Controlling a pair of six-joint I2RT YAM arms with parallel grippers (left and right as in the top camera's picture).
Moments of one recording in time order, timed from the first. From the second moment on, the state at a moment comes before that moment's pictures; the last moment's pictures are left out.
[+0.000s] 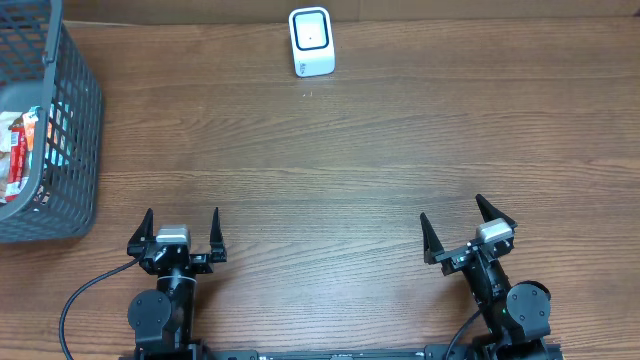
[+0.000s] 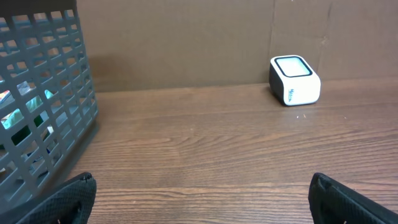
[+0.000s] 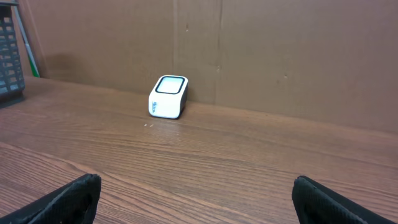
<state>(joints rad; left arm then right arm) 0.09 0.02 0.01 -0.07 0.06 0.06 0.21 0.01 0.02 -0.02 -0.11 -0.03</state>
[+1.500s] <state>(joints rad) 0.09 0.22 0.27 -0.32 0.29 -0.13 0.21 0.01 0.02 -0.02 -0.11 -0.03</state>
